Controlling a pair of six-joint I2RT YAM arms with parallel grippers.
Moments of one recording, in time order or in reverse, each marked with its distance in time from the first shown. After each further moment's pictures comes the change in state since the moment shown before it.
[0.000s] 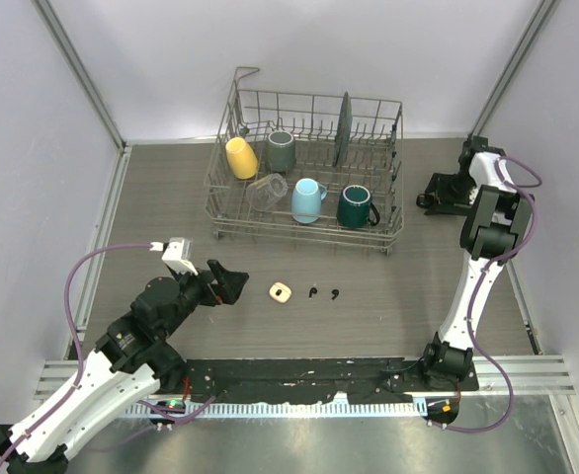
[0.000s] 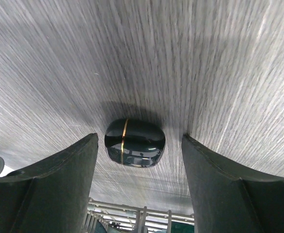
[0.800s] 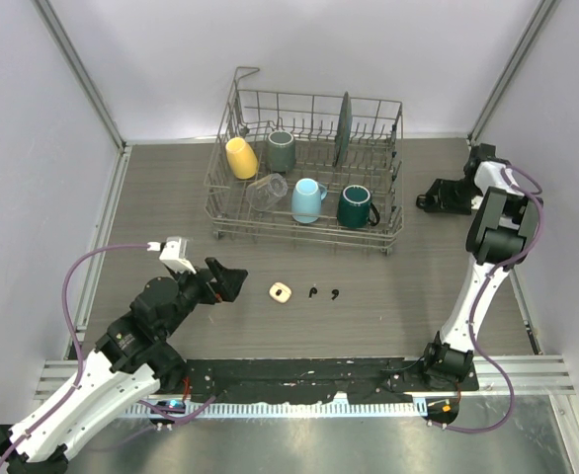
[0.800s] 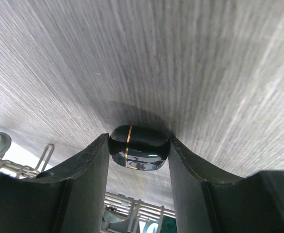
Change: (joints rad) left arm 0.000 0.000 0.000 0.013 -0.027 -0.014; right arm -0.035 -0.060 -0.142 0.153 -0.106 -0.045
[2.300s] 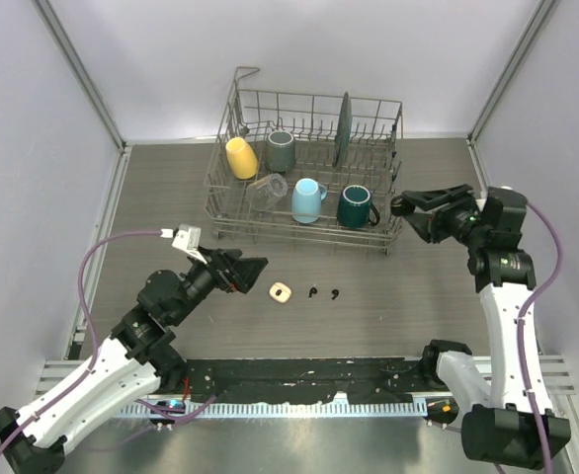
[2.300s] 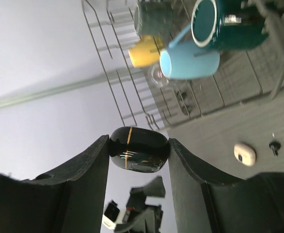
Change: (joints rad) left arm 0.000 0.115 -0.034 0.393 0.171 0.028; right arm 0.099 -1.407 -0.851 0.344 -0.356 -0.057
